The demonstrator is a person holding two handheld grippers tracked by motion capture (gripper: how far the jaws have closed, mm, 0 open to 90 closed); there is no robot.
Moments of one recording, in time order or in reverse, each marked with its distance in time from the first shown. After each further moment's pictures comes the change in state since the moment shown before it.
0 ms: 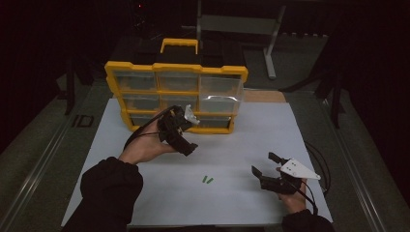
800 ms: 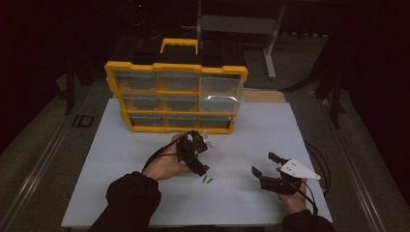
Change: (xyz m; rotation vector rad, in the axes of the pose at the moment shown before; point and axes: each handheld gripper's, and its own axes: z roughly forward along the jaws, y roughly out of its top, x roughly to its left) left arm -0.039 -0.010 0.079 0.082 -0.104 -0.002; right arm 0.000 0.000 0.000 -0.001 0.001 0.001
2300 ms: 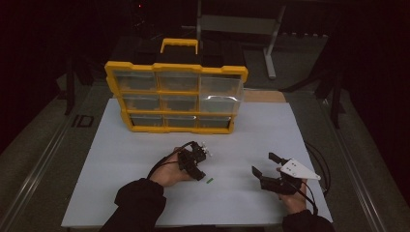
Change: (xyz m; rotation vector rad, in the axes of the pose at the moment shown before) left arm 0.006 -0.023 0.050 0.098 -0.080 -0.059; right arm 0.000 0.000 0.000 0.001 -0.003 -0.003
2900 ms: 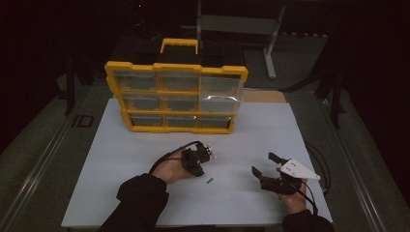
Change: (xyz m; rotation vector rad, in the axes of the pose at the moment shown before) left arm -0.004 0.013 0.000 0.086 -0.056 0.098; right arm 0.000 0.000 0.000 0.002 -0.002 -0.002
